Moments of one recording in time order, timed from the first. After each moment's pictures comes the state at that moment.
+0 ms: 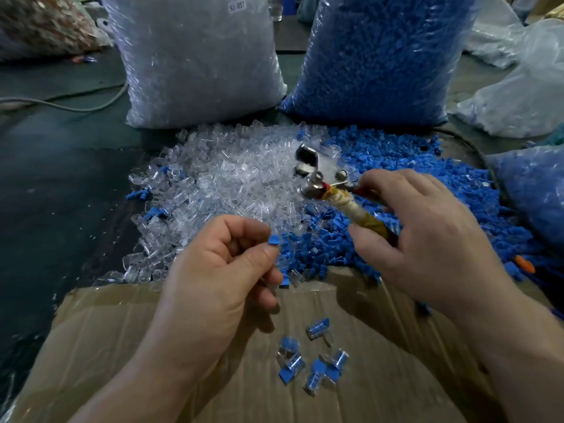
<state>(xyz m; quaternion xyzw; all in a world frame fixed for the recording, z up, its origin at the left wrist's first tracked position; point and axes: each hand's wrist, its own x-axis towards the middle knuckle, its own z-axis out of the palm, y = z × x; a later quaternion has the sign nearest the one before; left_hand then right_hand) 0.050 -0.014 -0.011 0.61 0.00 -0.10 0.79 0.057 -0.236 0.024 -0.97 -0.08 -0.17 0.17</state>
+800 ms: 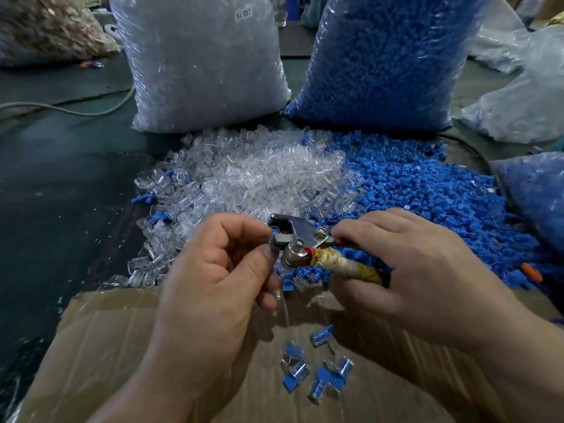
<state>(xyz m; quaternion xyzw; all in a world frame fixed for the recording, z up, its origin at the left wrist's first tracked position) 0.048 -0.013 -0.004 0.69 -0.07 0.03 0.72 0.043 -0.228 0.029 -0.97 -0.20 -0.08 0.13</state>
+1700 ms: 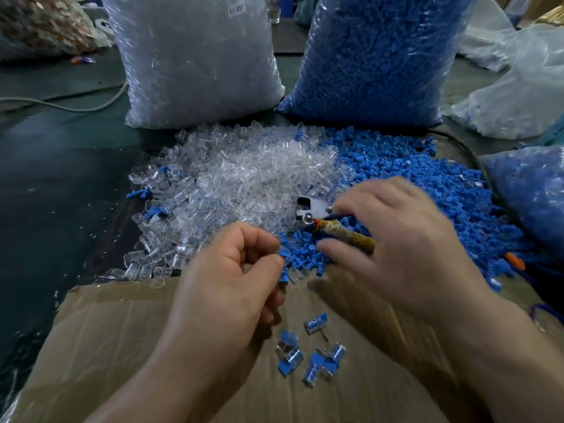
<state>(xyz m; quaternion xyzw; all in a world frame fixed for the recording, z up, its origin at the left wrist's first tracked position) 0.038 -0.026 0.000 0.74 0.00 -0.05 0.67 0.048 -0.219 0.023 -0.97 -0.13 -0.17 0.11</state>
